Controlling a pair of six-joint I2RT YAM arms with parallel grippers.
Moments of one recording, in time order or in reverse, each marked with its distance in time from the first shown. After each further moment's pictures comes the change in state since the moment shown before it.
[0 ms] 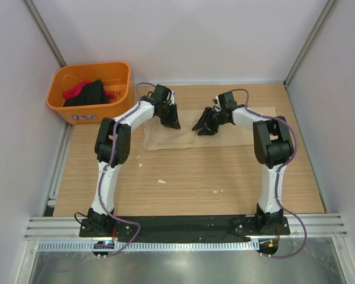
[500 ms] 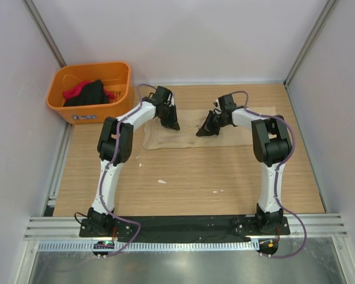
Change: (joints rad) left arm 0.005 0.057 0.032 0.002 -0.043 -0.037; right arm -0.013 0.046 0.009 -0.014 0.028 -0.031
